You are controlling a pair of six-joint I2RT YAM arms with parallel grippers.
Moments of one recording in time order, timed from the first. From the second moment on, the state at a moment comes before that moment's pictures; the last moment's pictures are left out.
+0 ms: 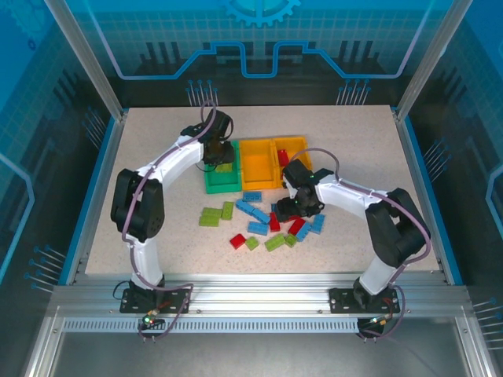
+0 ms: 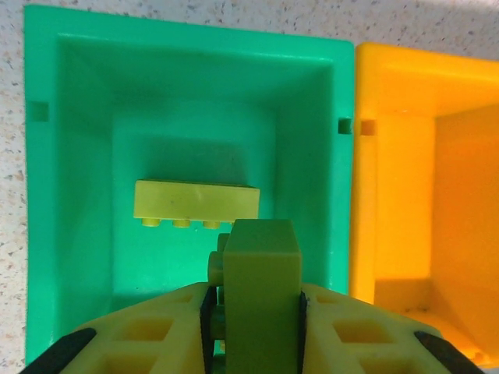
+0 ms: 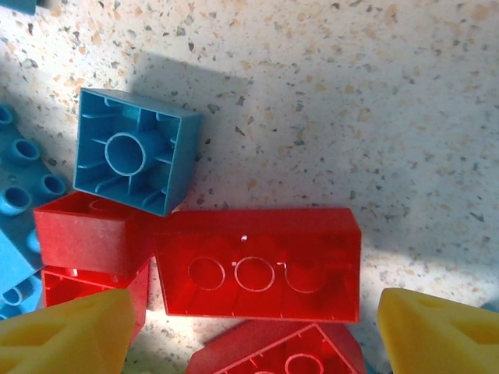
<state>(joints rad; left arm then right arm) -0.34 1.94 1.60 -0.75 -0.03 -0.57 0.56 1.69 1.06 -0.73 -0.08 0.30</state>
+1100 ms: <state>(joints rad) -0.34 1.55 1.19 -0.70 -0.04 -0.62 0.56 1.71 1.18 -0.78 -0.02 0.25</state>
